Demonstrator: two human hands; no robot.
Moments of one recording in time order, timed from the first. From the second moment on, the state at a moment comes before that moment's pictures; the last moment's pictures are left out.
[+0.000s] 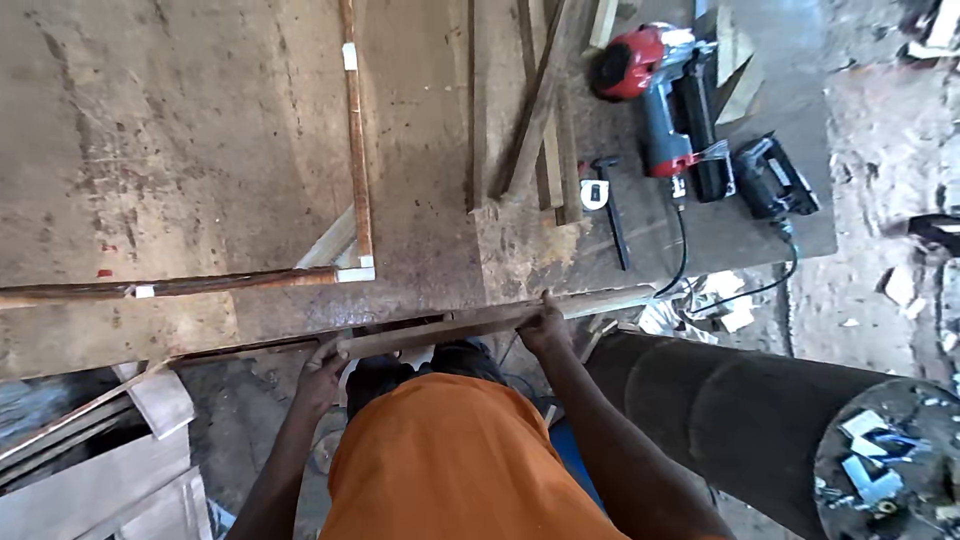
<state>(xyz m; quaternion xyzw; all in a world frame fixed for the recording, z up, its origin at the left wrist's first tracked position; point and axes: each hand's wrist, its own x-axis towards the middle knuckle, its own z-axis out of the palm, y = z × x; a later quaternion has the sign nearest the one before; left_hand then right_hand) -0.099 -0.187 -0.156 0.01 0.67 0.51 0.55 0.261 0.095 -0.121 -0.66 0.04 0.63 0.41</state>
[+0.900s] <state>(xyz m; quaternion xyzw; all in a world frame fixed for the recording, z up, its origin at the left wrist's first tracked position) -0.084 -0.148 -0.152 -0.24 0.60 0.59 0.47 0.249 0.091 -0.122 -0.64 0.05 0.64 0.42</state>
